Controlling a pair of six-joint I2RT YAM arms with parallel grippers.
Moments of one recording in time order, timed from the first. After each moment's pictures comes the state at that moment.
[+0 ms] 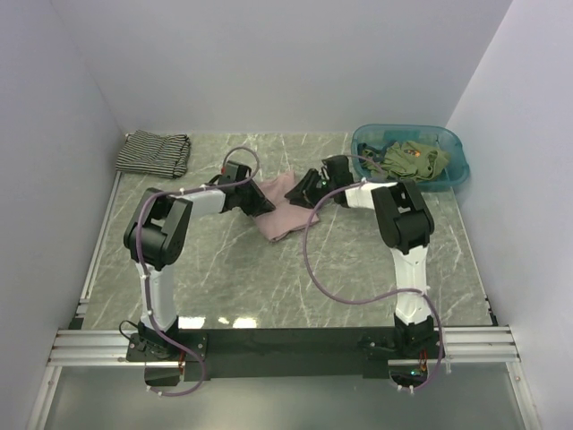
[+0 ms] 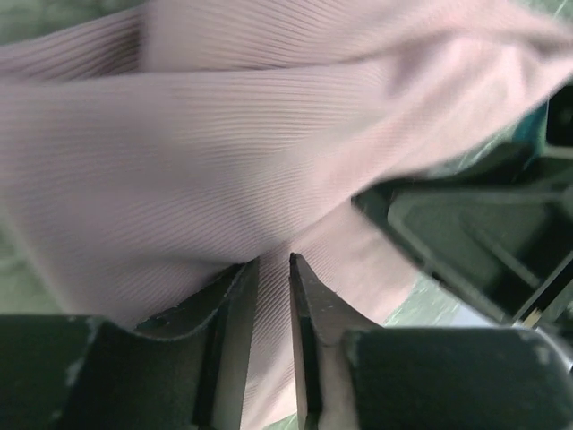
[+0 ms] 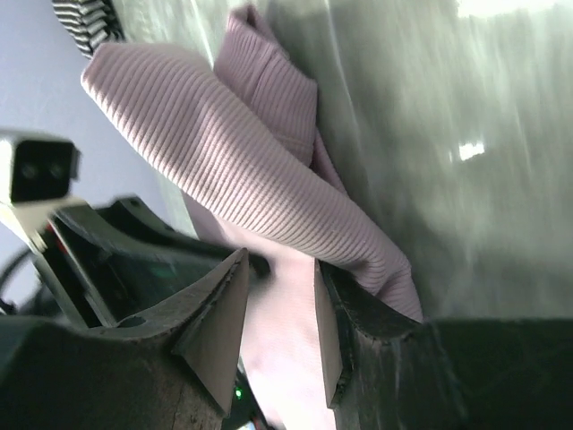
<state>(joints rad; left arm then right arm) -0.39 2.01 1.22 -0.04 0.26 -1.04 0.33 2.23 1.38 0.16 -0.60 1.01</state>
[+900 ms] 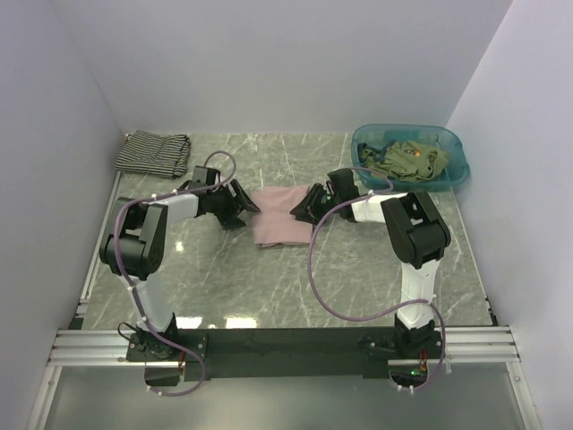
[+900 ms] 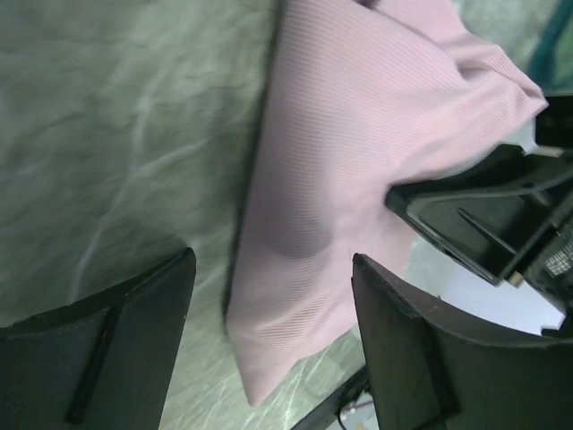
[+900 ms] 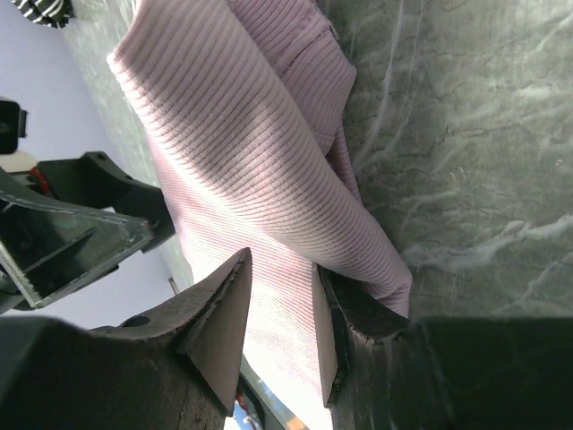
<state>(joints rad) -0.22 1.86 1.05 -0.13 0.48 -0.84 0.36 2.01 1.08 0.16 -0.51 1.00</state>
